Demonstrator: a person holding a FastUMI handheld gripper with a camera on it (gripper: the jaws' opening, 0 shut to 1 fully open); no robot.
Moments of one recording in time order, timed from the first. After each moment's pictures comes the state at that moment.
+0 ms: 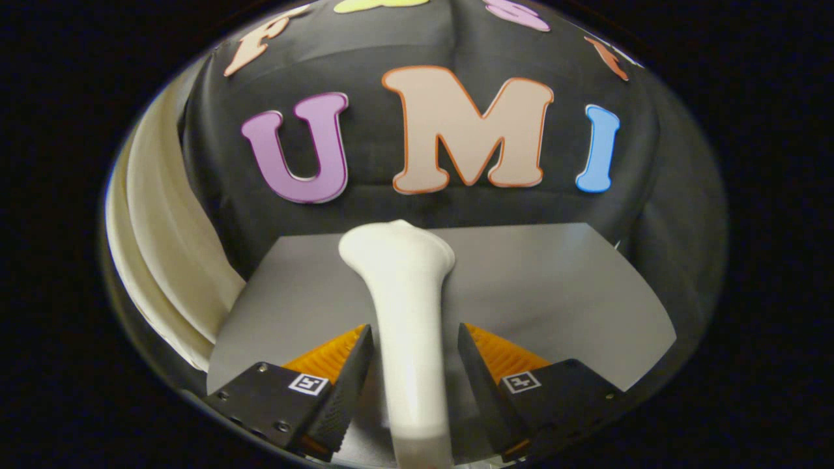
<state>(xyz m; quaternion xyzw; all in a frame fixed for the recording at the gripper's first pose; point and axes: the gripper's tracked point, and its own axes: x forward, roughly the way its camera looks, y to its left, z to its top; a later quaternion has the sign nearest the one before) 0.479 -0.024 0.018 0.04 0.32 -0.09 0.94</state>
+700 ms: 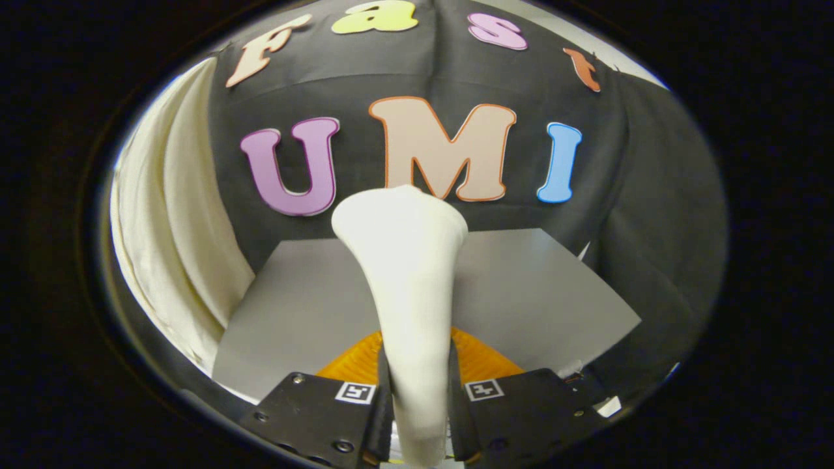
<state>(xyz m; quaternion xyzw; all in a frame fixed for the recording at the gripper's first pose) 0.377 -0.021 0.018 0.01 0.26 -0.14 0.95</state>
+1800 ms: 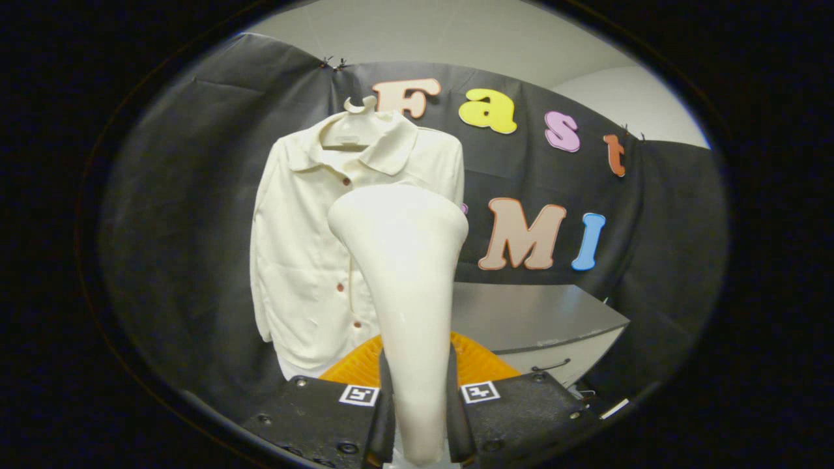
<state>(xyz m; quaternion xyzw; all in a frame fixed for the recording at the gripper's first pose) 0.226 0.293 0.082 -0.04 0.11 -0.05 0.99</state>
